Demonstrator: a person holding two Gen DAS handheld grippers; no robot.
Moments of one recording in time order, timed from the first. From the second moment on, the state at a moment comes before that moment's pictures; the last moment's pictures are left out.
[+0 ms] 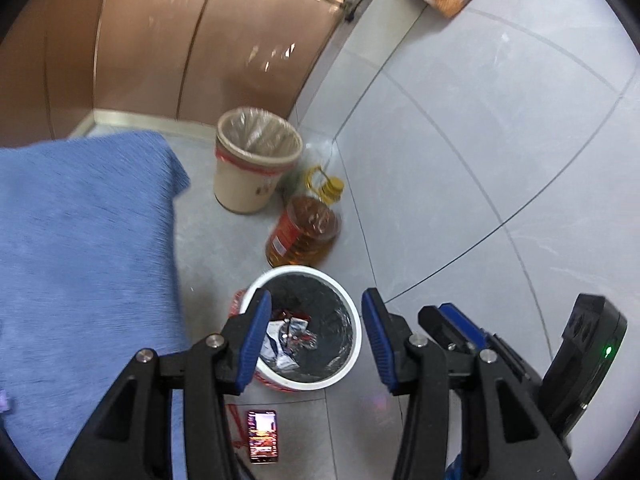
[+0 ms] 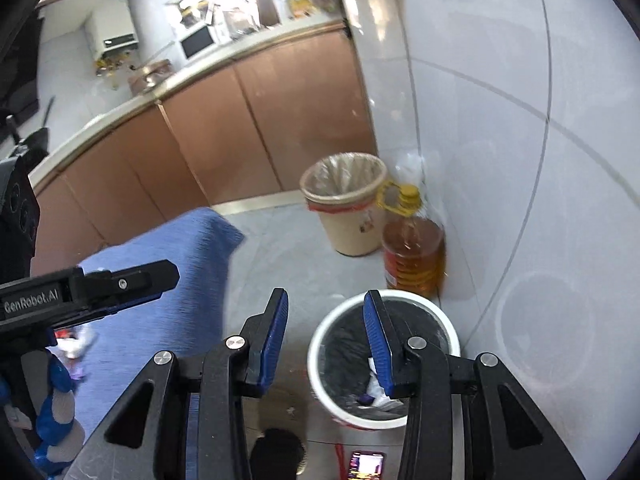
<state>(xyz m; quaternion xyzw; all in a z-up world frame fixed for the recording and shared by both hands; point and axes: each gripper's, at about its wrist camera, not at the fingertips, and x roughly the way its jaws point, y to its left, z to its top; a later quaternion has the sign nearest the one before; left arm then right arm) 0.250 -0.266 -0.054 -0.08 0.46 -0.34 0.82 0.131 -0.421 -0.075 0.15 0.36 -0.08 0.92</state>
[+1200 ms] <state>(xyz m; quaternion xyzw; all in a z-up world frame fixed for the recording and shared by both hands) 0.257 0.121 -0.015 -0.10 0.37 -0.13 0.91 0.166 -0.174 0.012 0.06 0.34 0.13 0.93</state>
